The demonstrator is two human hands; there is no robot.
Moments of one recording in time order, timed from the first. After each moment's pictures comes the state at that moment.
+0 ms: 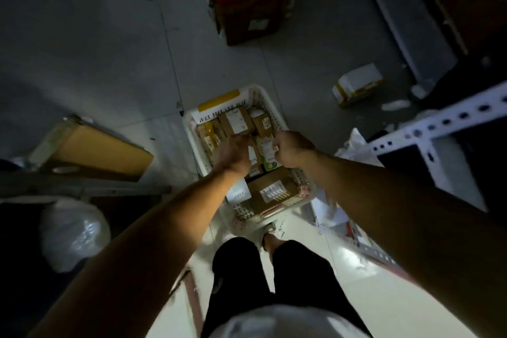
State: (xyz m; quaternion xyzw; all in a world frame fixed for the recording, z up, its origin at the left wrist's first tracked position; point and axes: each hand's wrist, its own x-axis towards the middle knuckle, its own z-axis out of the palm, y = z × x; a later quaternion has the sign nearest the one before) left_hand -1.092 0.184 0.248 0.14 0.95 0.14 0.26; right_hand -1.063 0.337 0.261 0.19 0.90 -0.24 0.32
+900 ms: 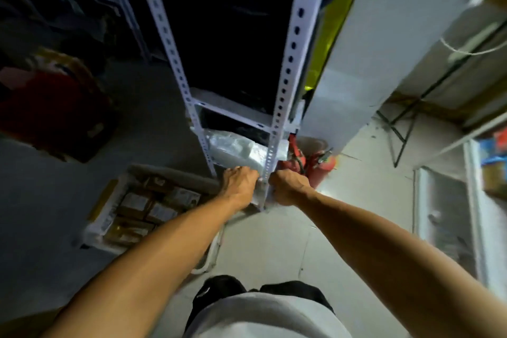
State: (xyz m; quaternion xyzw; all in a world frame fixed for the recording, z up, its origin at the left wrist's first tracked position) left_hand -0.811 0.276 0.354 0.67 0.73 -0.05 0.16; right_hand -0.679 0.323 0.373 0.52 0.80 -0.23 0.20
